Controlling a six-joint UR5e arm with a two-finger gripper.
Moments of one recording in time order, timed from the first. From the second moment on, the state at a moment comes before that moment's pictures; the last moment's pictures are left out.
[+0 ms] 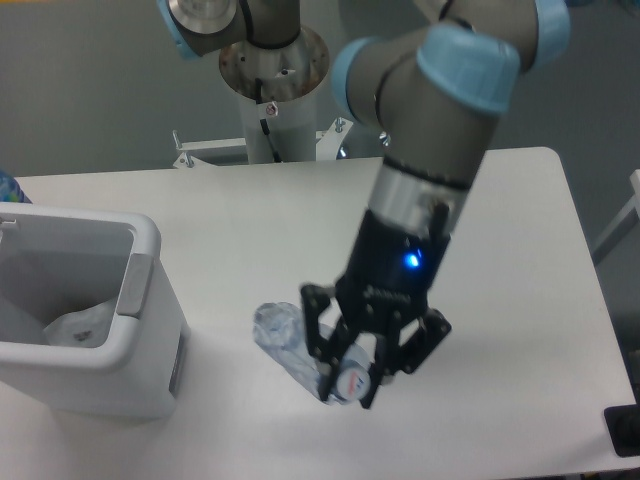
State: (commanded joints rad) arm 2.45 -1.95 -1.10 -0.91 0.81 0.23
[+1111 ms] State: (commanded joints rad) arm 2.20 -1.82 -1.25 -0.85 0.78 0.23
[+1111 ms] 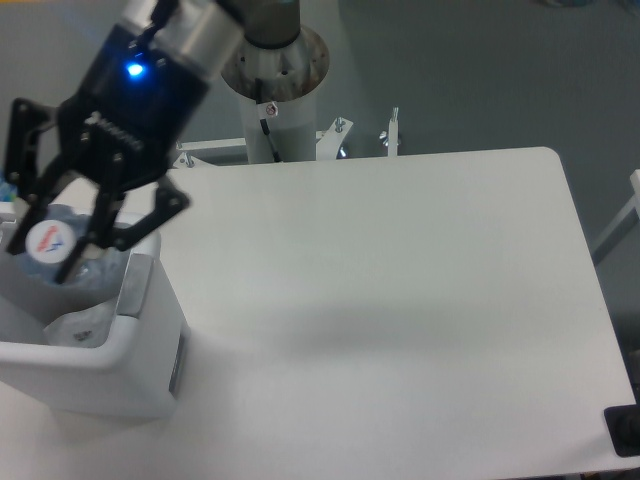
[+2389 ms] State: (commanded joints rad) arm 2.26 -1.84 -1.28 -0.81 0.95 0.33
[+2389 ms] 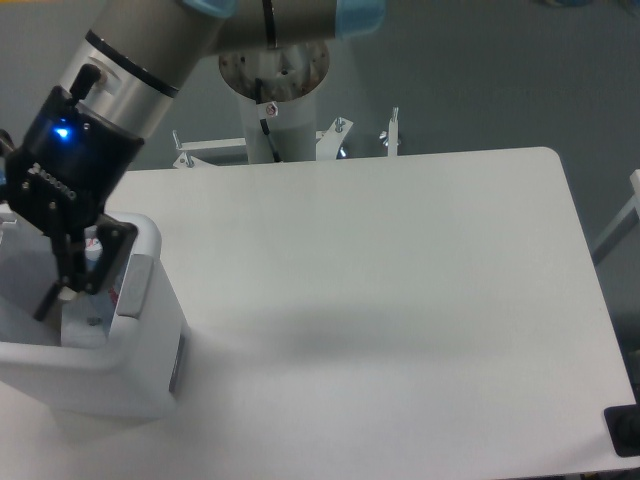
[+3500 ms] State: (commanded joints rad) arm 2.78 -1.87 -1.63 -0.81 1.22 1.09
